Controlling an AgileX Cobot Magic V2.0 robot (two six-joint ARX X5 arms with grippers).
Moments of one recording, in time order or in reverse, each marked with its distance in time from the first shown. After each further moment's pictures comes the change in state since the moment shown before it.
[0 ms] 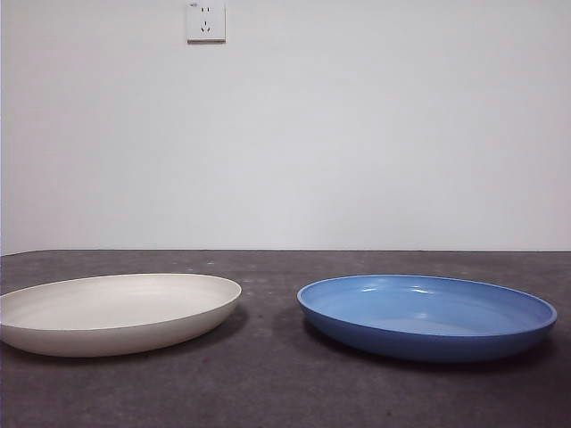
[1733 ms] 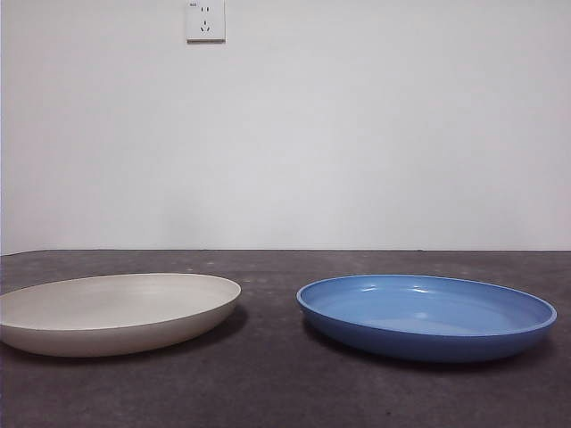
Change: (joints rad) left arm -0.091 0.739 1.020 -0.360 0.458 -0.202; right arm 0.043 0.681 0.969 -0.462 -0.496 0.245
